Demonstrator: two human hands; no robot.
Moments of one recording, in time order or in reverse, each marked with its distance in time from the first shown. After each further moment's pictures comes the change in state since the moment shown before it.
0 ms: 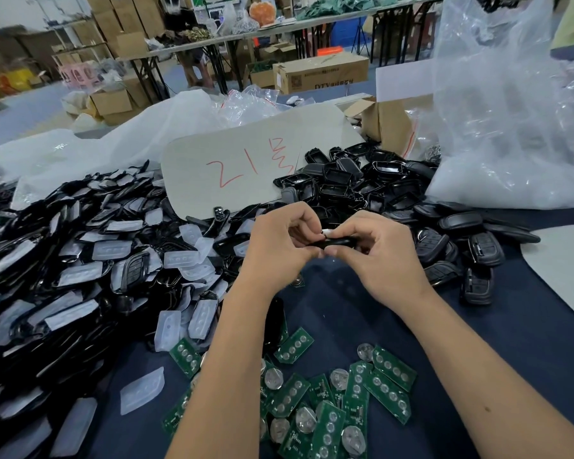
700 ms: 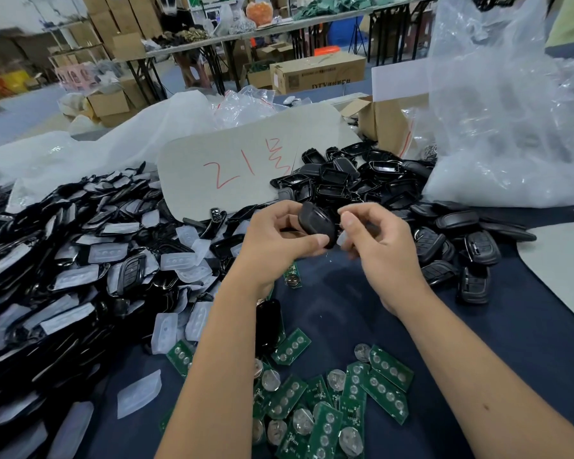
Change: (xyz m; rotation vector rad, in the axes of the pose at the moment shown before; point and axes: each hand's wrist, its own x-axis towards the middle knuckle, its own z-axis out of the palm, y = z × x) left_hand 0.002 0.004 -0.002 -0.500 -0.036 -0.218; right_hand 0.001 0.005 0.005 0.278 0.169 0.249
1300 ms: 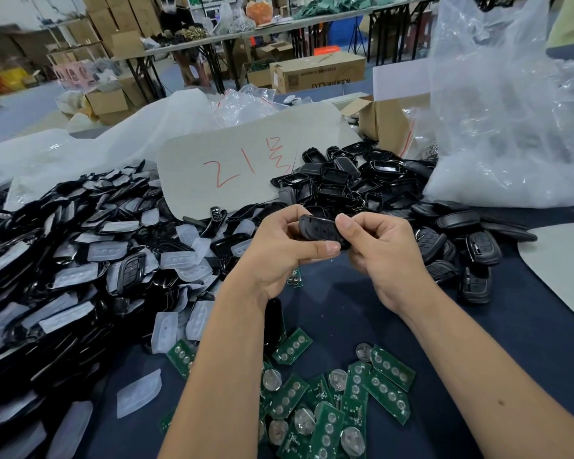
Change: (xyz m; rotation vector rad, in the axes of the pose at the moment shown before) left_hand 0.000 -0.002 0.005 -0.153 -0.129 -0.121; right_hand -0.003 -0.013 0.003 0.282 -0.113 0.121
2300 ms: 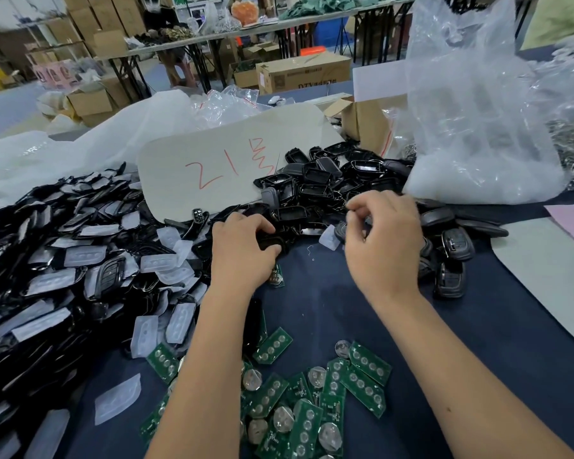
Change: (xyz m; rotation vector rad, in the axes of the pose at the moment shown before) left_hand 0.005 -0.011 -0.019 1.178 0.440 0.059; right_hand -0.003 -0.010 -0.011 -1.059 0.441 -0.509
